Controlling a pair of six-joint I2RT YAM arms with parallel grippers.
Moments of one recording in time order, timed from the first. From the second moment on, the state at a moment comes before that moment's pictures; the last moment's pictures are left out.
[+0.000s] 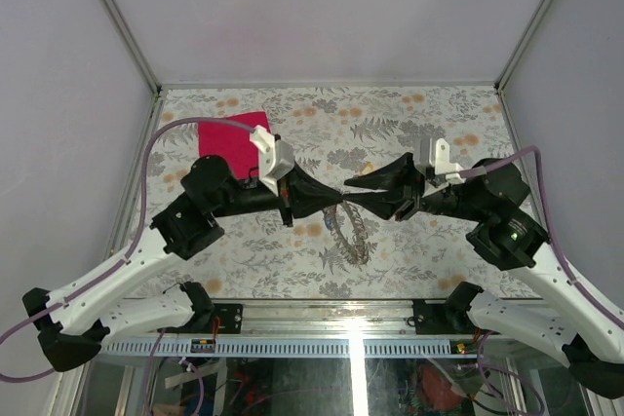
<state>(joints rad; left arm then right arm) -0.89 0.94 1.02 0.08 0.57 -0.17 0.81 0.83 1.07 -0.04 -0.66 0.01</state>
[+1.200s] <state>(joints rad) -0.89 1.55 1.52 -0.90 0.19 -0.18 0.81 0.60 0.58 -0.13 -0.06 0.28</state>
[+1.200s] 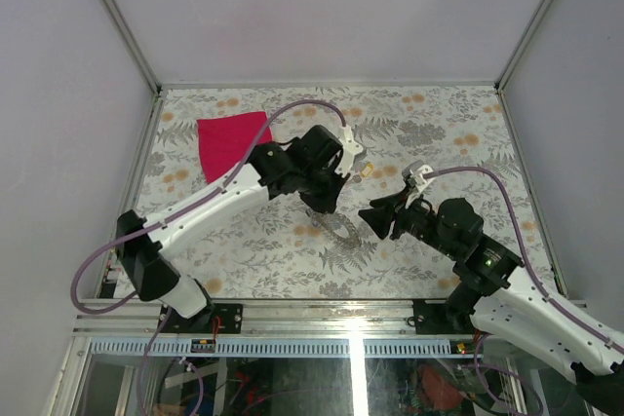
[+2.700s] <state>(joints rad) -1.10 1.58 1.73 -1.21 0.36 0.18 0.81 0.53 0.54 0.02 -0.62 -0.07</state>
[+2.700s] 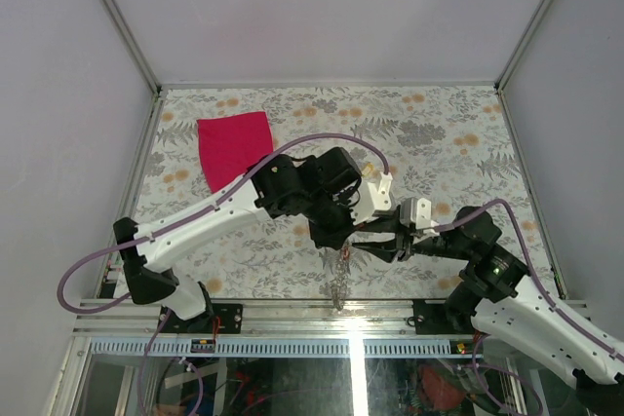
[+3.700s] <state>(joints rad) -1.12 1.50 1.71 -1.18 0.42 0.23 0.81 0.63 0.50 0.19 -0.81 0.07</state>
